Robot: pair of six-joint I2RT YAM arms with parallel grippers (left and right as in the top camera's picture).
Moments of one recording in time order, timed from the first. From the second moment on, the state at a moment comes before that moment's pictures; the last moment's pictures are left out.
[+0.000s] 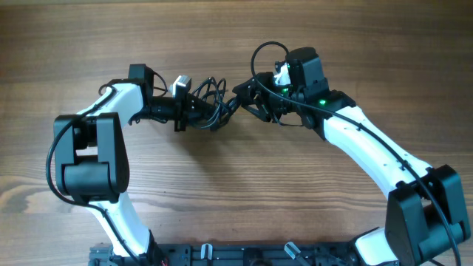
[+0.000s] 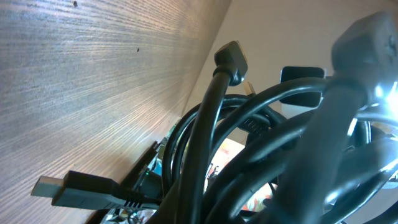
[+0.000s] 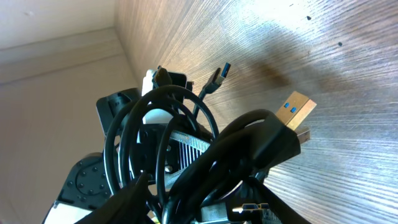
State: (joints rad) left arm 0.02 2.02 1.21 -0.79 1.35 -0.32; right arm 0.42 1.66 1.10 -0.17 -0.65 1.28
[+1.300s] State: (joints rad) left arm 0.01 2.01 1.21 -0.61 1.24 -0.29; right arm 0.48 1.66 1.10 -0.28 -0.44 0.98
